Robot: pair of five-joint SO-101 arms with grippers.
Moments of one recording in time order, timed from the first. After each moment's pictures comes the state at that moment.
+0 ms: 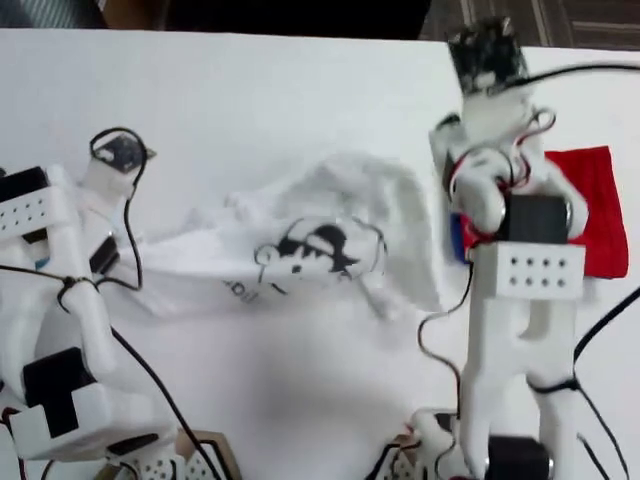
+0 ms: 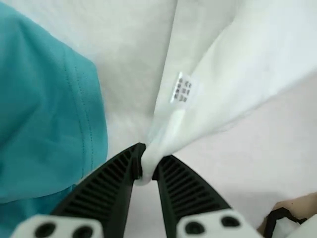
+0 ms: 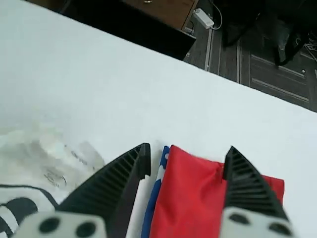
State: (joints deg) left arm -30.6 -2.7 15.9 83.6 -51.0; right arm -1.8 -22.5 1.6 62.1 20.1
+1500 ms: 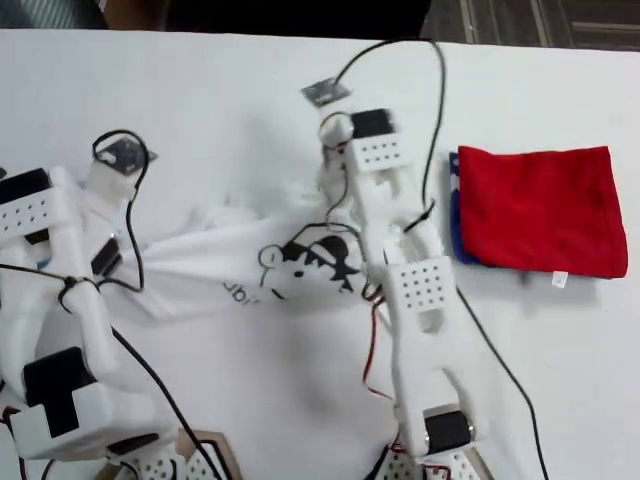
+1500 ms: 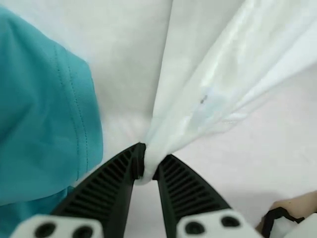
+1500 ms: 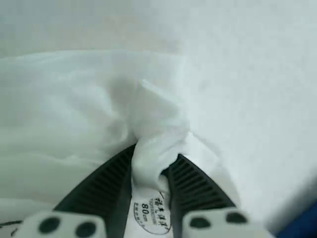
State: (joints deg) left arm -30.4 -2.7 16.7 83.4 -51.0; right arm -15.5 62.2 -68.7 98.0 16.9
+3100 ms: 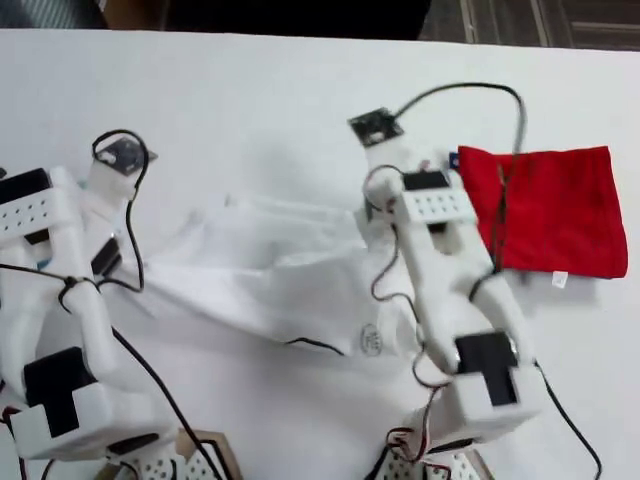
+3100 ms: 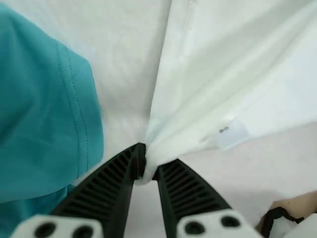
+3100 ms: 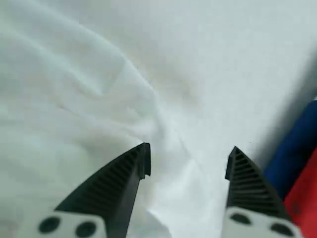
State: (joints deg) left arm -30.4 -2.7 16.8 83.4 -50.7; right arm -13.0 6.5 15.7 64.4 16.8
